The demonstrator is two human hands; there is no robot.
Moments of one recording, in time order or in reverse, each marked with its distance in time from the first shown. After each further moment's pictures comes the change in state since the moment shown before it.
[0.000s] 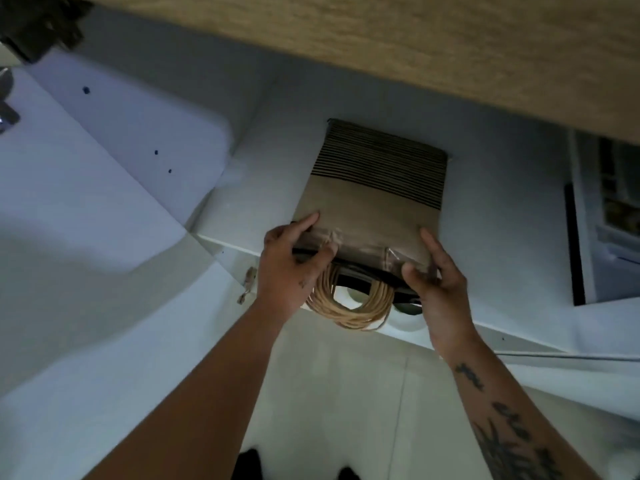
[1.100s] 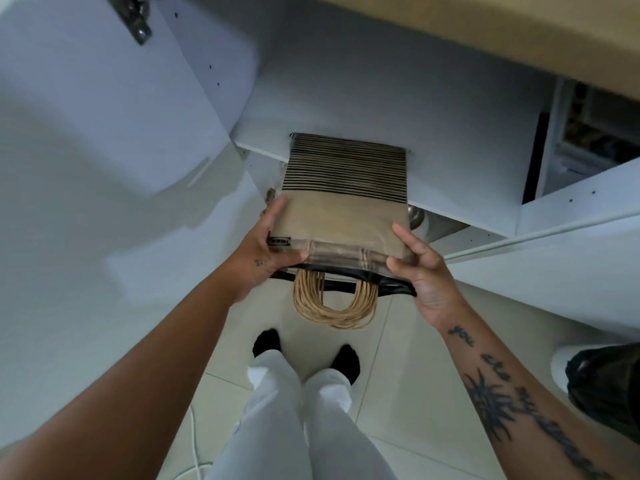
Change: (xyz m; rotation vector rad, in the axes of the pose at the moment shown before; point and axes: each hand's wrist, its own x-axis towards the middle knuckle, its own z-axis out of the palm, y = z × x) left_hand -0.166 0.014 -0.091 -0.313 -0.419 -0.341; right_hand -0.159 -0.025 -0.040 0.080 -0.270 0.380
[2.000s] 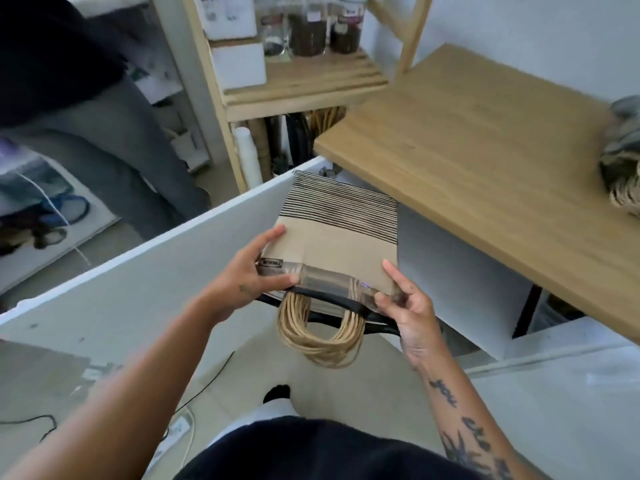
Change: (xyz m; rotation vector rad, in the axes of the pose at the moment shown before) left_hand -0.238 0.125 -0.038 0.101 0.391 0.223; right_hand -0.143 -0.137 0.115 -0.117 -0.235 -0.285
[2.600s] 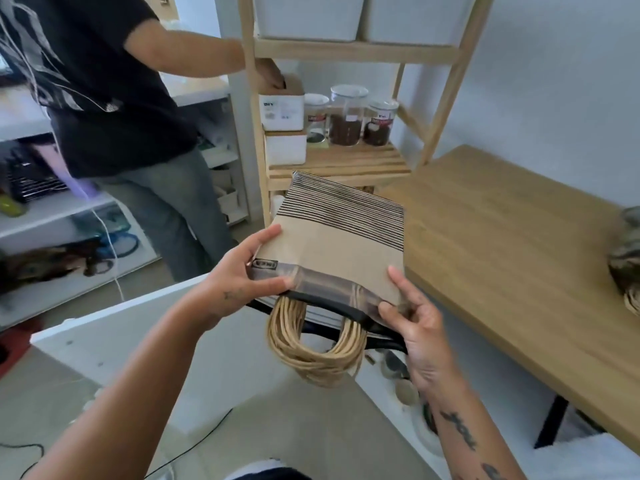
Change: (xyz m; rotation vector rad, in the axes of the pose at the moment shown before) left_hand -0.037 0.086 -0.021 -0.010 0.238 0.174; right_hand 0.021 -0.087 0.014 0.081 -0.287 -0.209
